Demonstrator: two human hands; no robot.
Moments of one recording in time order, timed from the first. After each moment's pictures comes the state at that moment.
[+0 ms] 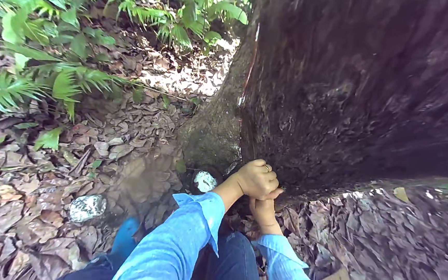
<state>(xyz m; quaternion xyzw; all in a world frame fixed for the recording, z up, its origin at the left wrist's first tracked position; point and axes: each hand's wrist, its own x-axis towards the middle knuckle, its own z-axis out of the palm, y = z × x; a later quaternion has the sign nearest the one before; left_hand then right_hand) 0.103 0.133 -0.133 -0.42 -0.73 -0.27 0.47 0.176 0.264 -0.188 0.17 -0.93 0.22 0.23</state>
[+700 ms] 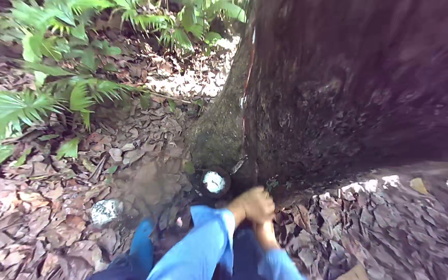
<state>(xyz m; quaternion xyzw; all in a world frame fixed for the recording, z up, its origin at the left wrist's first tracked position) 0.175 0.145 -0.181 -0.45 -0.85 -0.28 -0.01 0.254 0.256 -0.202 0.03 -0.97 0.23 -0.03</state>
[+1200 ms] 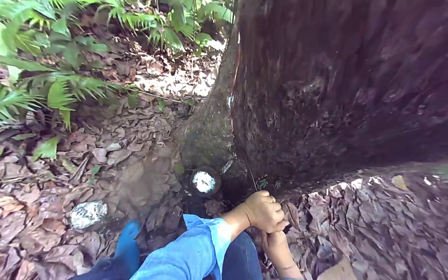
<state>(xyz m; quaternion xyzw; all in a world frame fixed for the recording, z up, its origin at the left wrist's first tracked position) 0.171 0.189 -0.172 -0.45 -0.76 -0.35 0.31 0.264 0.324 -0.200 0.14 -0.96 0.21 0.15</state>
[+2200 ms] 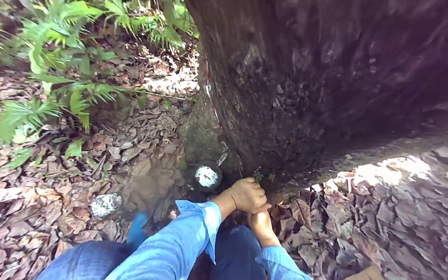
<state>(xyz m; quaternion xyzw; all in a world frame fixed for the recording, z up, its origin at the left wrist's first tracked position) 0.153 0.176 -0.194 -0.47 -0.81 -0.23 0.27 0.231 0.309 -0.248 0.10 -0.95 0.29 0.08</state>
